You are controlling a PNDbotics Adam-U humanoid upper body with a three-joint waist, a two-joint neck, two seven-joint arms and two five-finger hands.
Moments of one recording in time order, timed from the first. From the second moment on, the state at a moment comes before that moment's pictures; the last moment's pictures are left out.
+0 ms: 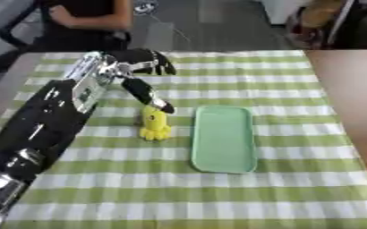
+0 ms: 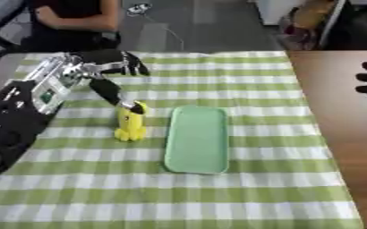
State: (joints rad) left arm -0.79 0.50 -0.31 -1.09 -0.70 -0.27 -0.50; right arm -0.22 -0.34 -0.07 -1.76 0.20 -0.25 -0.03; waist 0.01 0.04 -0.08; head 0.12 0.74
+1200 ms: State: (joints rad) left arm -0.75 0.50 -0.31 -1.01 -0.73 -0.29 -0.53; right arm -0.22 -0.34 -0.07 -1.76 0.20 -0.25 -0.03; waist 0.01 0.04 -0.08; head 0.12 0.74
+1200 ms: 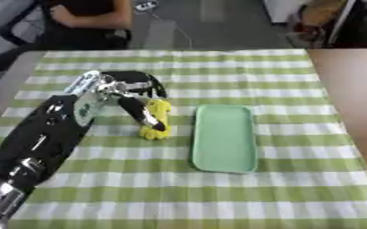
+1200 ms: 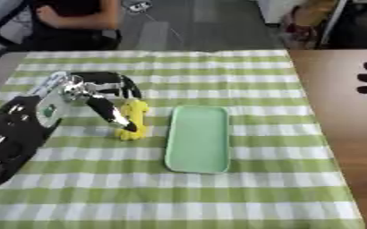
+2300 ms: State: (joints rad) left arm -0.76 0.46 -0.31 -0.95 -0.82 -0.31 -0.52; right arm -0.22 -0.33 -0.07 -1.76 0.19 -0.25 -0.02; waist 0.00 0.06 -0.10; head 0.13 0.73
